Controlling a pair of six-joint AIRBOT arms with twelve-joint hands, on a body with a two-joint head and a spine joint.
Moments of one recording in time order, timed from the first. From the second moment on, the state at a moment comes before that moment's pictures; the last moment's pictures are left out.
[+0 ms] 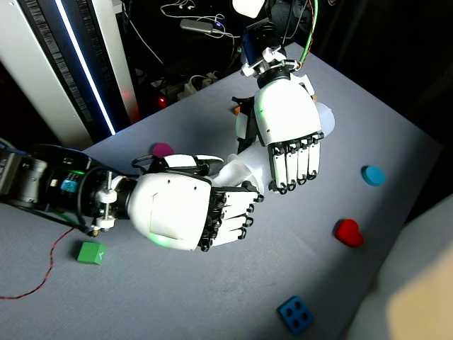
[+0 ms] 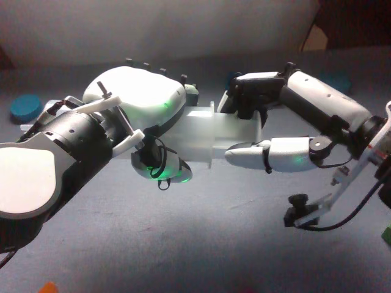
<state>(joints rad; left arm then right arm) 0.52 -1.07 0.85 1.98 0.61 -0.98 -0.79 -1.20 1.10 0.33 0.86 -0.51</state>
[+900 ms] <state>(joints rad) 0.52 -1.07 0.85 1.97 0.63 -0.99 -0.80 -1.05 1.09 0.23 0.82 -0.45</state>
